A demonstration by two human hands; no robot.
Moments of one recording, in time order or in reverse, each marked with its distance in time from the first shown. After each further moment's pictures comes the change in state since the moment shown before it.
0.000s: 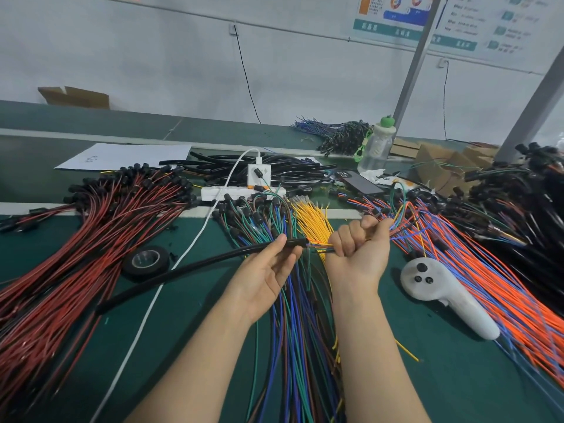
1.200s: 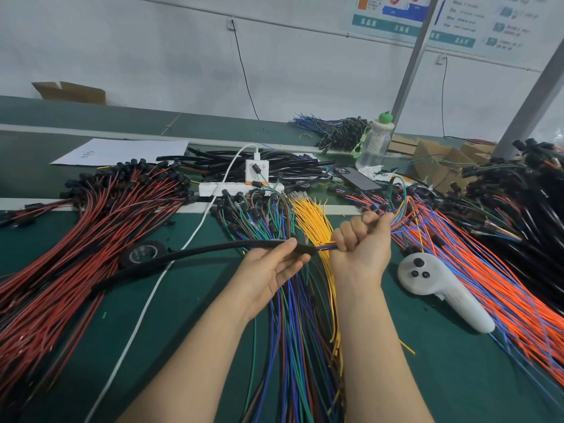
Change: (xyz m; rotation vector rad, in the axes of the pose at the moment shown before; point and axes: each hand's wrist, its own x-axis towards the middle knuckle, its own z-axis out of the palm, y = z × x) left_hand 0.005 -0.007 -0.003 0.271 -0.051 0.043; right_hand 0.004 -0.005 -0.003 -0.052 0.044 -0.005
